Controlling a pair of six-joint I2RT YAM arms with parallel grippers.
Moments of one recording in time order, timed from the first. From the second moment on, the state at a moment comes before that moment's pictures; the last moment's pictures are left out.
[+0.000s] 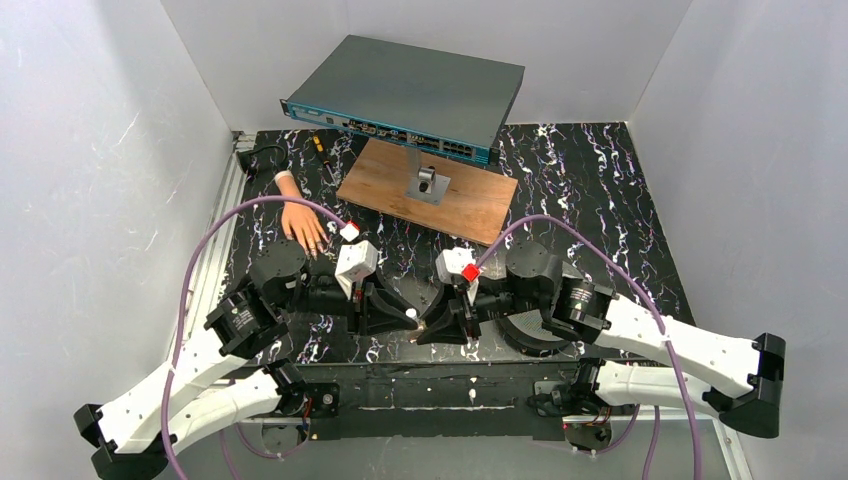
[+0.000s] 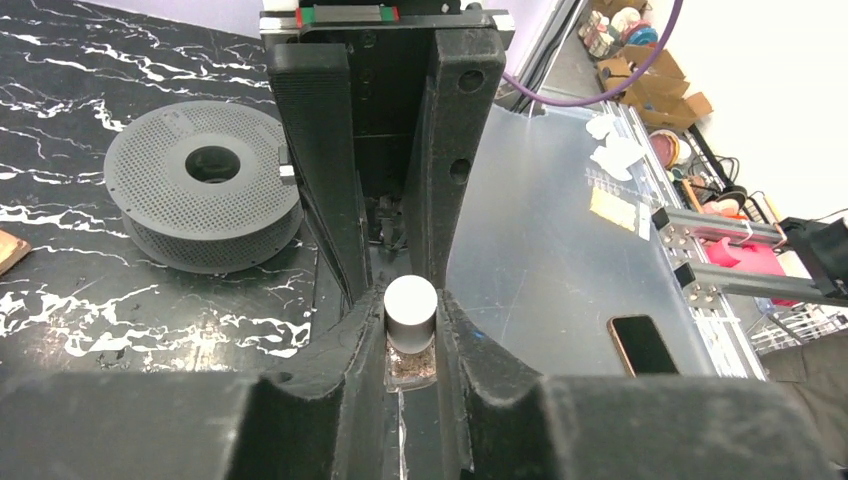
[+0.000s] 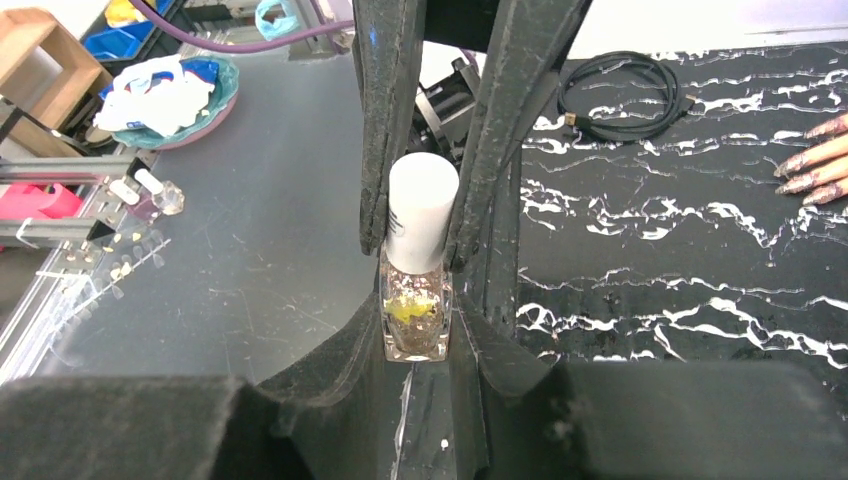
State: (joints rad) left arm -0.87 0.71 0.90 -0.30 0.77 -0.19; right arm 1.16 0.96 0.88 -0.08 -0.63 0.07
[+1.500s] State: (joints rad) left arm -0.87 0.63 0.87 -0.44 0.19 -0.18; right arm 1.16 1.02 0.93 -0.06 -0.03 0.14
